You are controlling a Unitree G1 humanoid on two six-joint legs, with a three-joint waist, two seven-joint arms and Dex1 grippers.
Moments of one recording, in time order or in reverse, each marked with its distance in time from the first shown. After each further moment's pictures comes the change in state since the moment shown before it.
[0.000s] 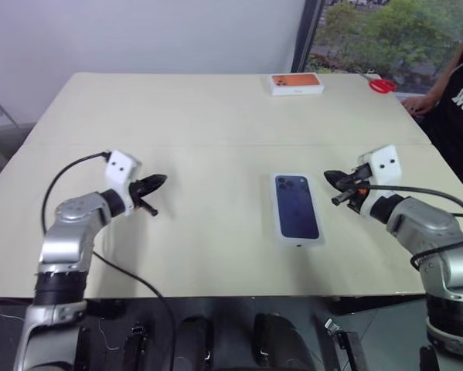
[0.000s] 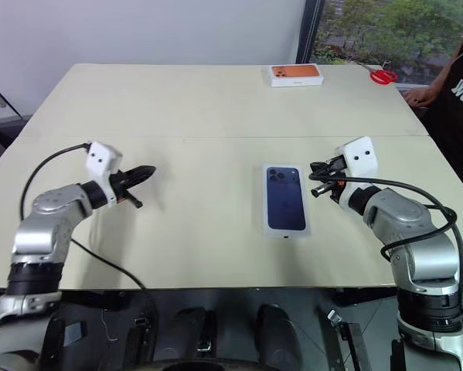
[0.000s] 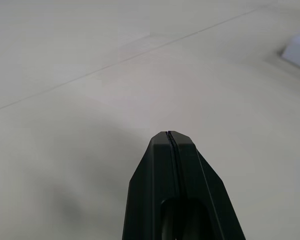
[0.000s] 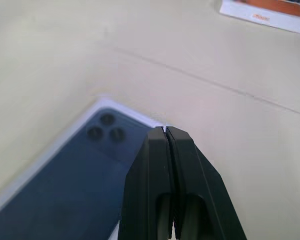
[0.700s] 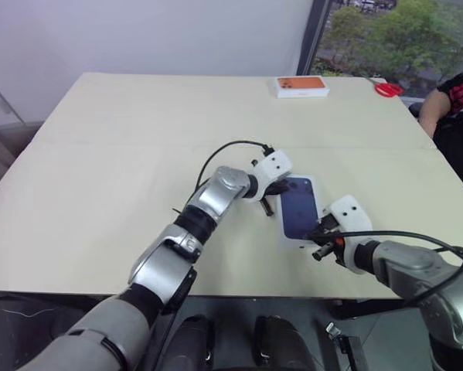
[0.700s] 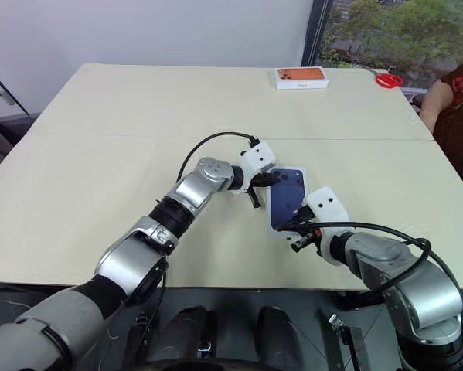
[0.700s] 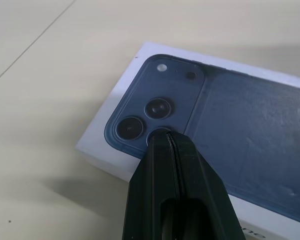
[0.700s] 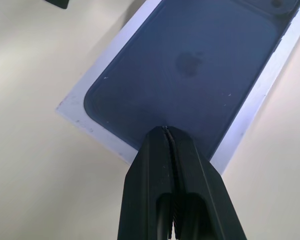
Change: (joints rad) left arm -0.661 -0.574 -0.512 0.743 0.314 -0.162 0.034; right arm 0.149 -0.010 0.094 -0.434 0.050 0.605 -0.174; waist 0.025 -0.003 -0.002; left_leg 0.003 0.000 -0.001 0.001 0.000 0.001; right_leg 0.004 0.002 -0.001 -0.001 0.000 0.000
